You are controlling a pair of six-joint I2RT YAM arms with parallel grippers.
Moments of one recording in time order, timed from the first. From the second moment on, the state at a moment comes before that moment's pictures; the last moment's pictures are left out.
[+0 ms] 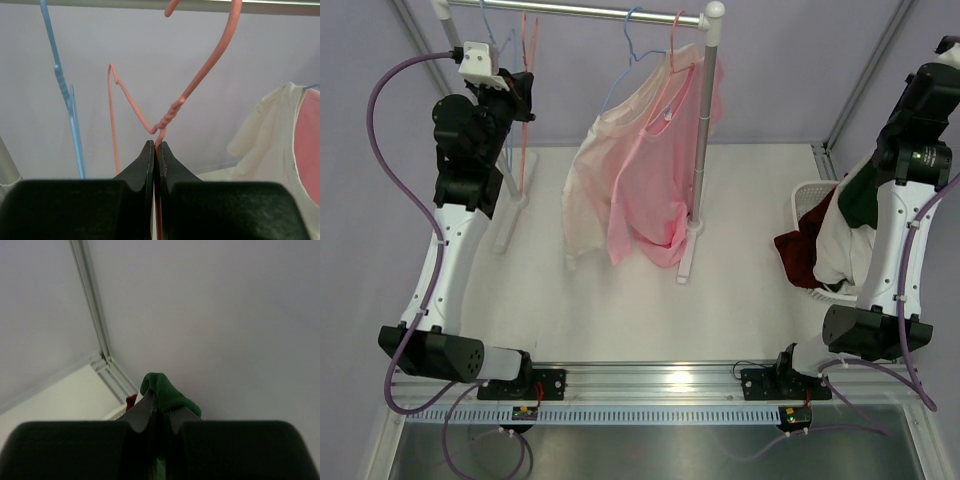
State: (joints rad) left arm -0.13 1.37 1.60 0.02 0.13 -0.09; right arm -0.26 1.50 1.99 -0.57 0.47 -0.04
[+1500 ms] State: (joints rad) left arm -0.08 1.59 1.80 0.14 0.03 -0.11; right arm -0.28 1.41 1.60 -0.60 0.40 0.35
